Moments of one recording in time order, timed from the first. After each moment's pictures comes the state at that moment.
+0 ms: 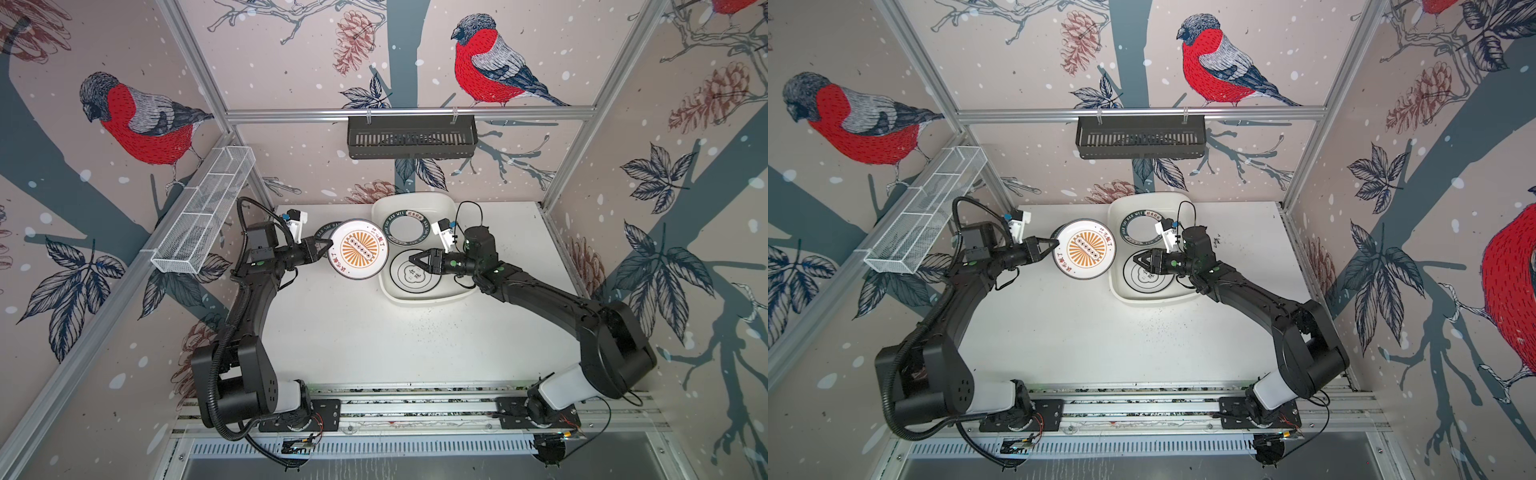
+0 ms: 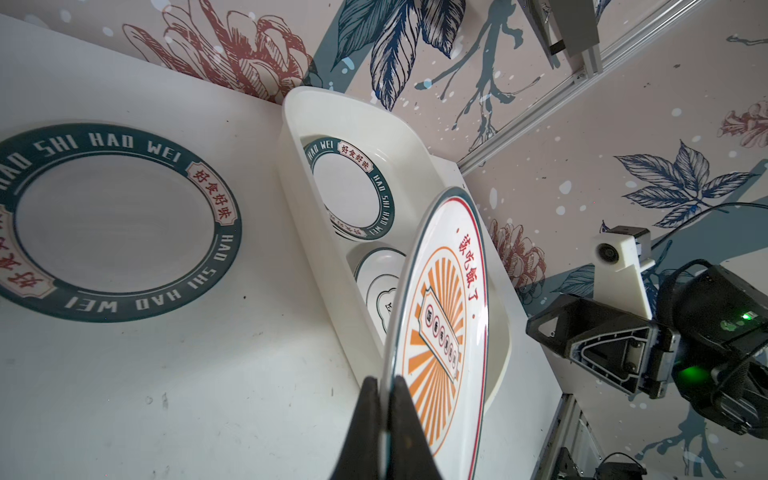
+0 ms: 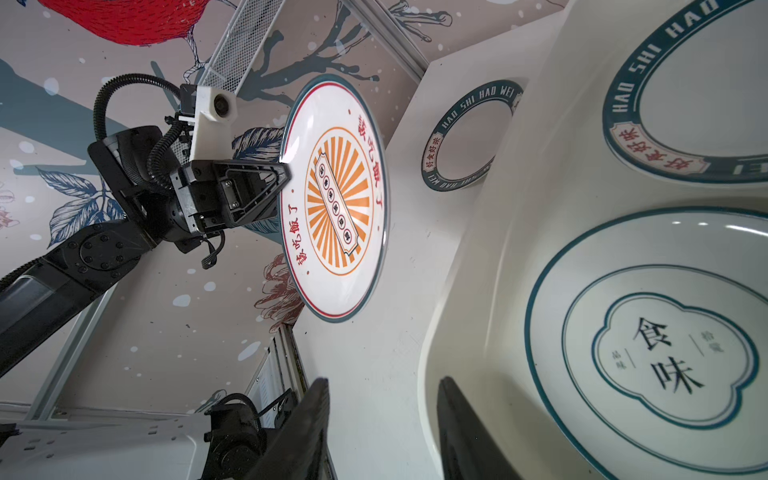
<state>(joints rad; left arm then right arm) 0.18 1.37 1.02 -0.25 0.95 -0.26 0.56 1.53 0.98 0.19 -0.67 0.63</state>
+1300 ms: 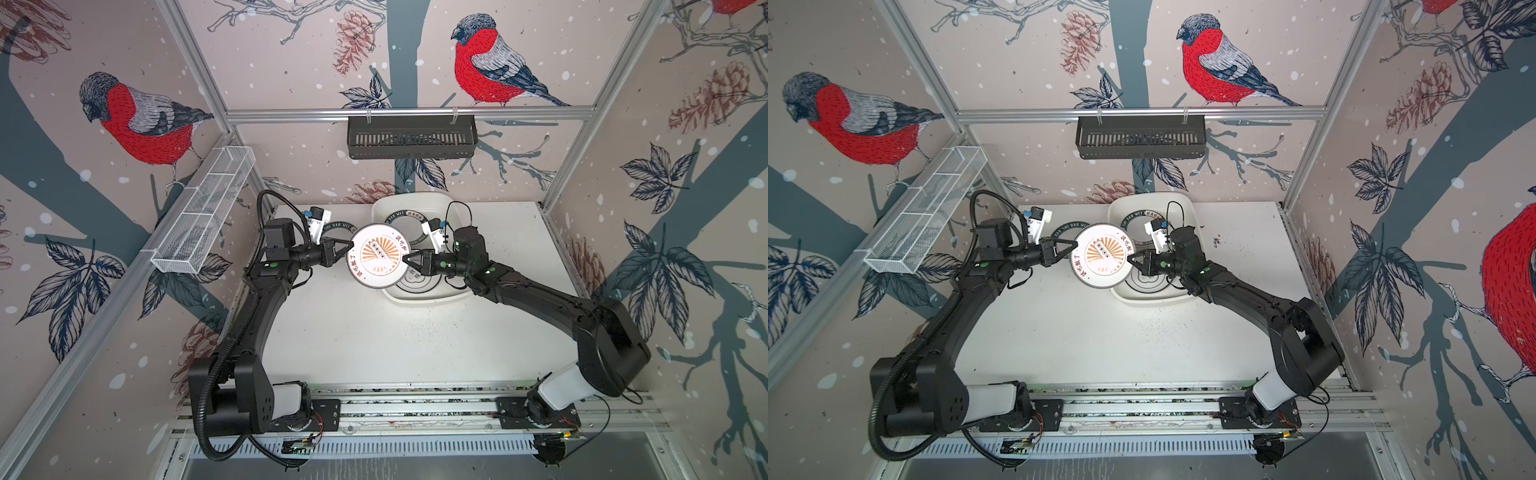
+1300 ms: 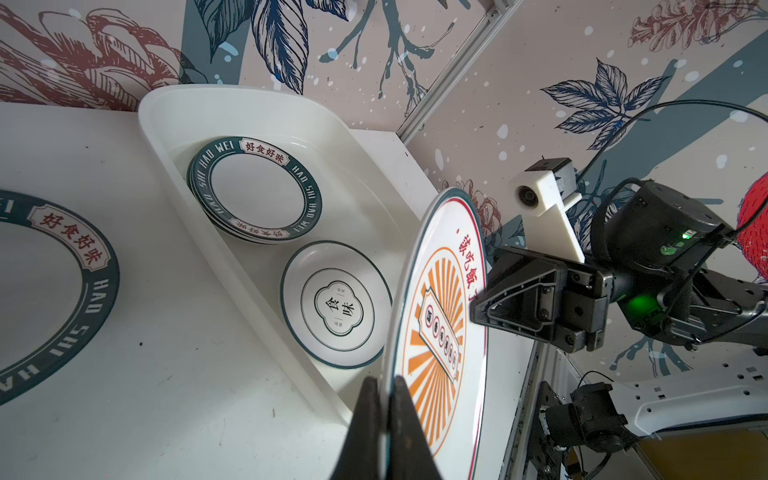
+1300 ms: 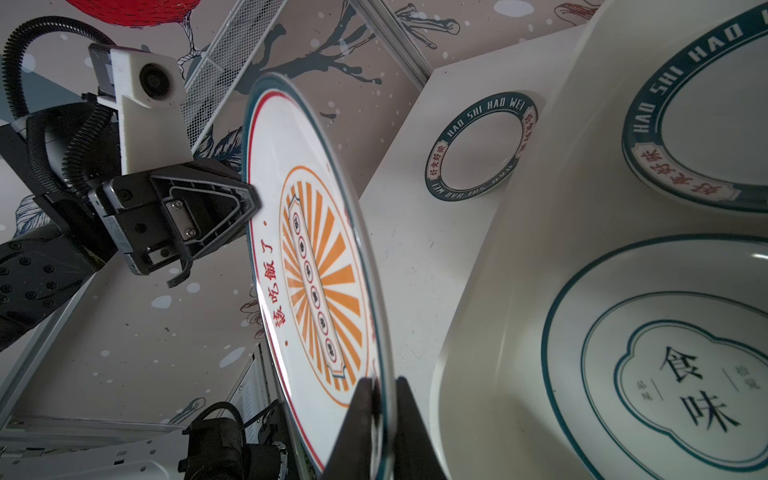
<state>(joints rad) 0.04 1.31 1.02 -0.23 1.00 -0.18 0.63 1.55 1.02 0.19 -0.58 0.61</state>
